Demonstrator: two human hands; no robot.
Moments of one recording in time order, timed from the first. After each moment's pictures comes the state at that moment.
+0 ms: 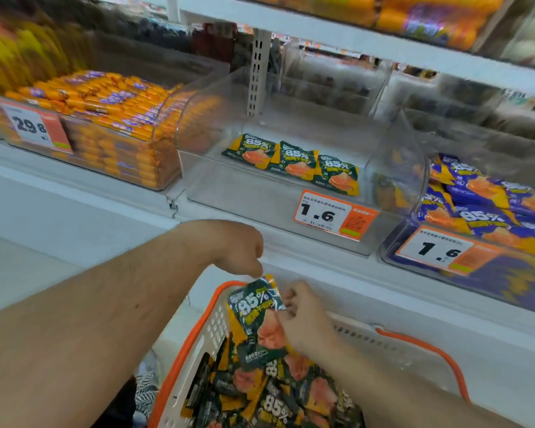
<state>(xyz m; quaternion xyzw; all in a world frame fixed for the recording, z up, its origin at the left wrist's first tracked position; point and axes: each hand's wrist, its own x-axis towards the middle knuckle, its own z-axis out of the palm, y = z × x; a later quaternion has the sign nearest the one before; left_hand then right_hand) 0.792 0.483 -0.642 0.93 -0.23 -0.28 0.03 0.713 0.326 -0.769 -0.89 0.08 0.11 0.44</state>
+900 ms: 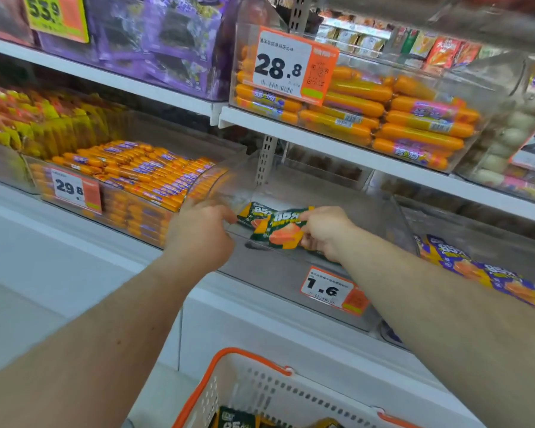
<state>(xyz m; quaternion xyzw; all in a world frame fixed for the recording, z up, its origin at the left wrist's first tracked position) 0.816 0.539 -0.595 0.96 -0.01 0.16 0.23 0.879 0.339 -0.579 -0.82 0.16 -0.01 0.55</state>
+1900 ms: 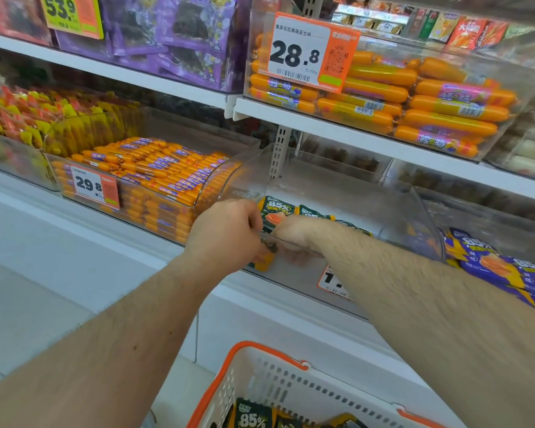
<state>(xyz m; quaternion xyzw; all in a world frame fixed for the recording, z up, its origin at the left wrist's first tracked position) 0.802 0.530 -0.588 0.94 -0.06 0.17 0.30 0.884 0.391 -0.587 -0.98 -0.04 0.13 0.17</state>
